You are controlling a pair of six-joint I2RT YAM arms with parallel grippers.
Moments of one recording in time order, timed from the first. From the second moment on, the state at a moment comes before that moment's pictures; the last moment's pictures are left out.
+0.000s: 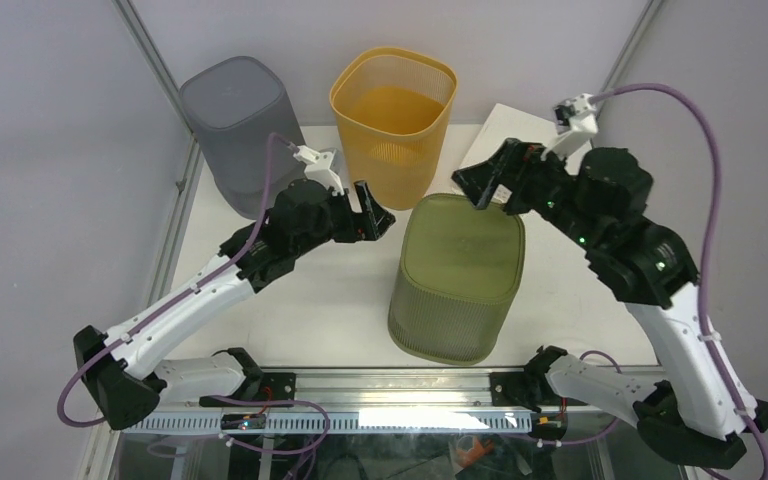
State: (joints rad) left arm -0.80 1.15 1.08 -0.31 -0.13 -0.68; right arm 0.63 0.99 1.52 -0.73 0.00 0.53
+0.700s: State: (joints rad) left arm -0.94 1.44 1.16 -0.45 0.25 -0.69; right arm 0.63 0.92 1.62 -0.90 0.22 0.40
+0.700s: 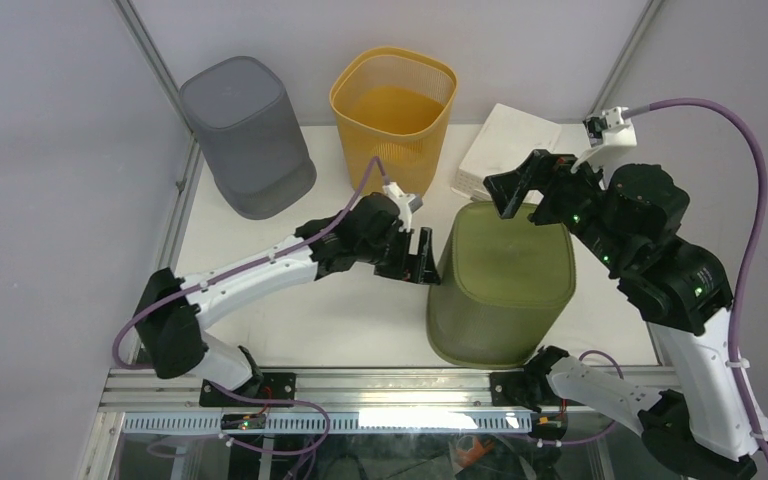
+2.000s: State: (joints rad) left arm -0.81 1.54 1.73 -0.29 0.05 -0.39; right arm 0.63 0.83 1.53 -0.96 0.35 0.48
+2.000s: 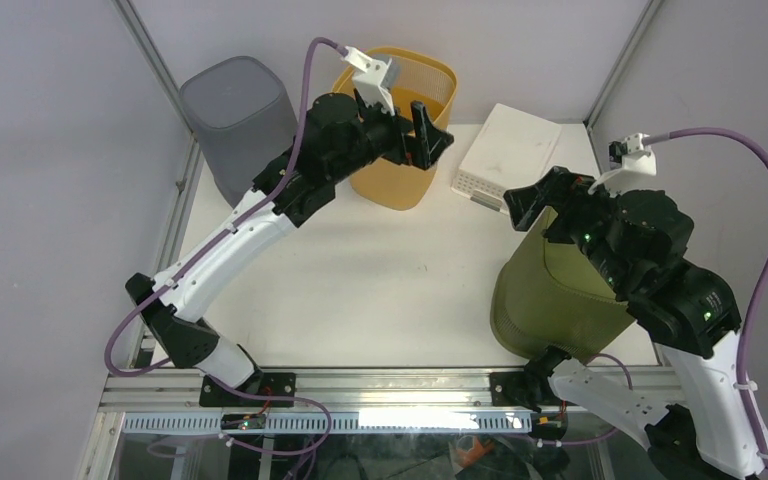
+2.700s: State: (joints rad) left arm -0.72 2.10 2.22 -0.44 -0.02 -0.21; right arm 0.63 0.97 1.56 -1.01 0.14 0.50
